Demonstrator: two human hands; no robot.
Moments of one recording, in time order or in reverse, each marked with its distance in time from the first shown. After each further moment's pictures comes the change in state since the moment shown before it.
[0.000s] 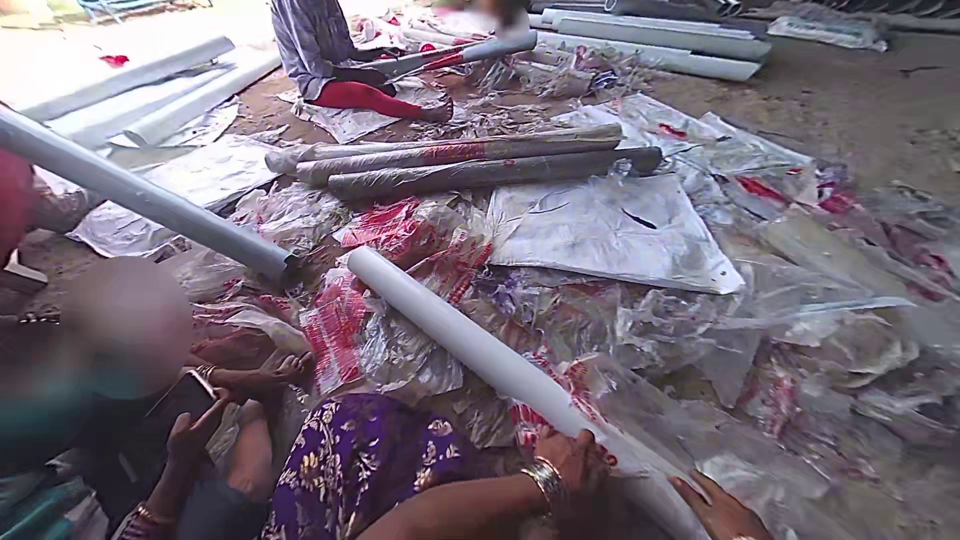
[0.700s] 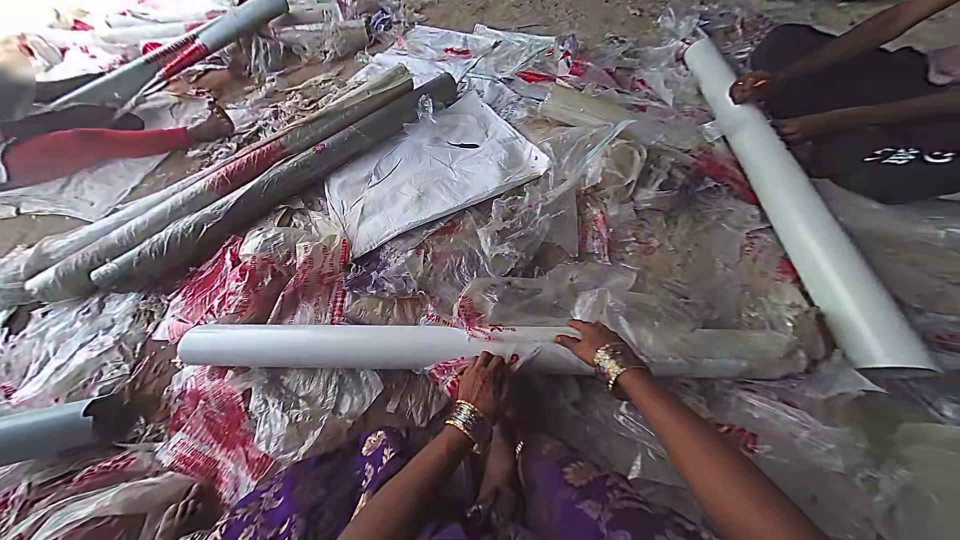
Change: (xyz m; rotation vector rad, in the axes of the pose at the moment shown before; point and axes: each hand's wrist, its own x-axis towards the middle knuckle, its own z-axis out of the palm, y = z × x) left_hand 0.015 0.006 0.011 0.243 0.014 0.156; right_hand -0.009 0.002 -0.012 0.090 -0.078 0.102
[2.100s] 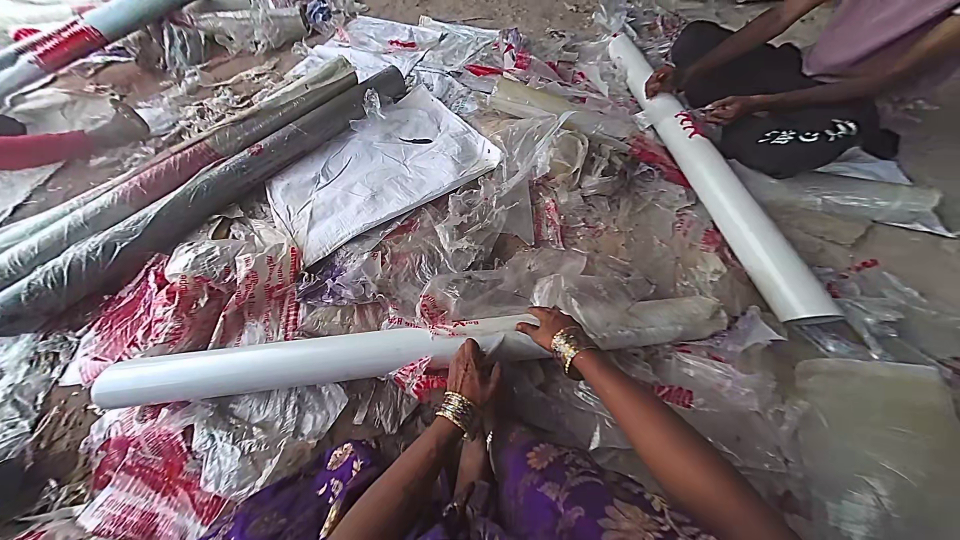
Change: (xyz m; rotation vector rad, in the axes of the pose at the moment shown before) left_hand 0.012 0.030 0.019 -0.144 0.141 -0.009; right_hand -0.003 0.003 0.003 -0.001 0.026 -0.038
